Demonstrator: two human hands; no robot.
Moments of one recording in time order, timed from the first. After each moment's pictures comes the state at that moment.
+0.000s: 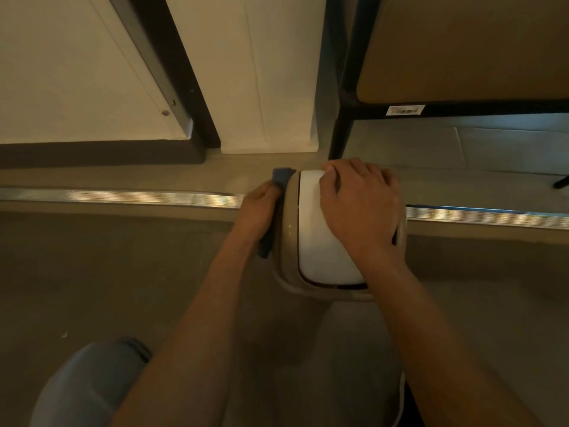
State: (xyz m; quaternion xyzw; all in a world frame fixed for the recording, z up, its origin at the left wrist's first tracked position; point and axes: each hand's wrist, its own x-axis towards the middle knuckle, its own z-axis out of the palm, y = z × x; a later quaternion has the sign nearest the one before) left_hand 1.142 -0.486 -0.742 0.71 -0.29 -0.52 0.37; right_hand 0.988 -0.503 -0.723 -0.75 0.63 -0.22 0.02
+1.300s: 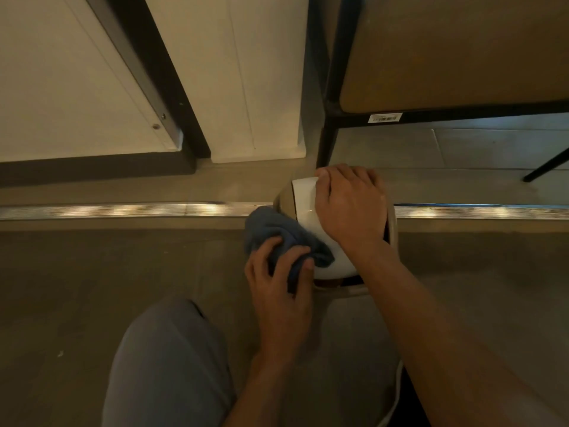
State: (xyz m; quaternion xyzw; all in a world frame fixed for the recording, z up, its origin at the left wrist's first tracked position) left_hand 1.080 -0.363 -0.781 0.65 -0.53 -0.19 0.51; right_hand 0.983 -0.507 -0.719 -0.76 0.63 -0.16 0.01
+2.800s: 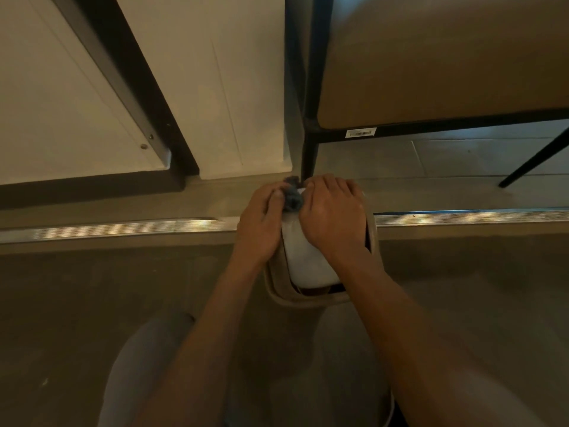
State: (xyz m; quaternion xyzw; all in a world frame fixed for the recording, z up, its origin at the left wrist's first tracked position) left_hand 1.120 -0.482 -0.733 0.61 -0.54 -0.39 0.43; right_hand 0.983 -0.509 -0.720 -0.76 0.63 -0.14 -0.01
